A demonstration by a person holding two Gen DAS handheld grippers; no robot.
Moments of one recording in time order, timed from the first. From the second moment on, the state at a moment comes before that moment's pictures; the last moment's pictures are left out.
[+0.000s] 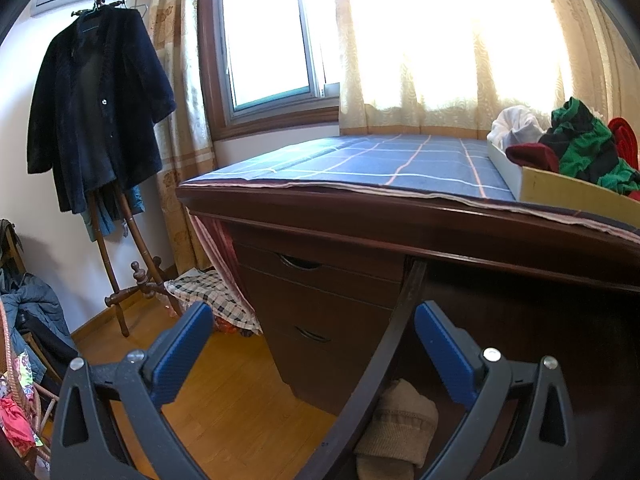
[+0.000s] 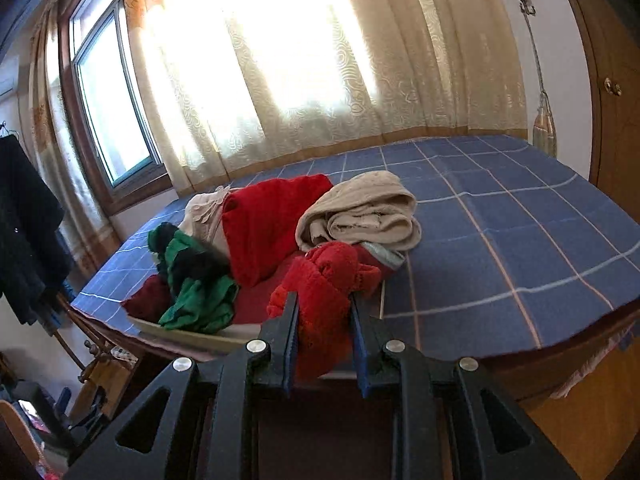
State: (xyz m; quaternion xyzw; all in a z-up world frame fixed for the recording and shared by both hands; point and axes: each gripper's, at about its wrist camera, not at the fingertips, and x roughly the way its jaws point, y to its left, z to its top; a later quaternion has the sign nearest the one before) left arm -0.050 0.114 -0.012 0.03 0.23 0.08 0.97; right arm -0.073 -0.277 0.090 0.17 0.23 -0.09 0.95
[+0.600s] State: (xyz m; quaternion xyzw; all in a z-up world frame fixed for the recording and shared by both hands) left arm -0.050 0.111 -0.011 0.03 0.23 0.08 0.97; right arm -0.017 -0.269 0.056 0.17 0.26 -0.08 0.95
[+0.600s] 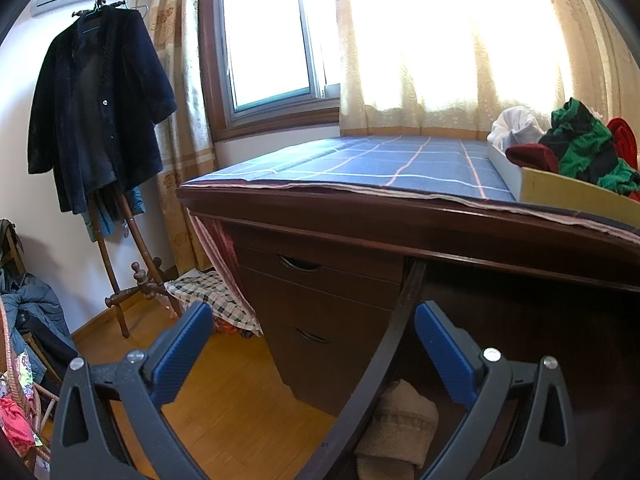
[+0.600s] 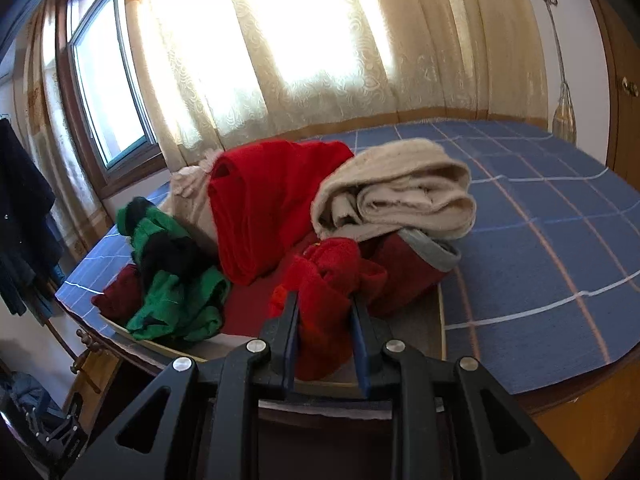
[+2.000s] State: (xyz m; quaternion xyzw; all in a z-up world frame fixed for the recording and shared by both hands) left arm -0.050 0.110 -0.010 0.03 0.23 0.08 0.97; right arm -0.093 -0.197 0.018 0.16 0.24 -0.03 0.96
